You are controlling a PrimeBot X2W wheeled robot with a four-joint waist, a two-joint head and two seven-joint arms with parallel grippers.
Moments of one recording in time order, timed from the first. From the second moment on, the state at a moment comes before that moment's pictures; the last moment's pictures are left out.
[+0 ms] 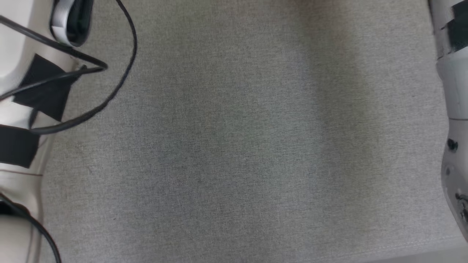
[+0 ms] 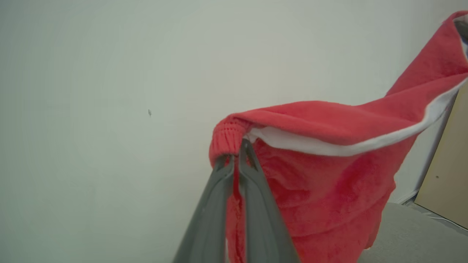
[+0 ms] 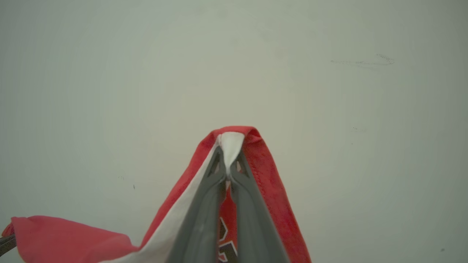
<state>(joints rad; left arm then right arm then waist) -1.40 0.22 -0.60 0.72 -0.52 -0.07 -0.26 -1.46 -0.05 0.11 0.67 0.26 0.13 -0.26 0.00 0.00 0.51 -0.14</state>
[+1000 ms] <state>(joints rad) -0.89 0.23 -0.74 0.56 -0.67 -0.13 -0.05 -0.56 -0.25 0.12 0.04 0.45 0.13 0.57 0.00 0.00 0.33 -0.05</state>
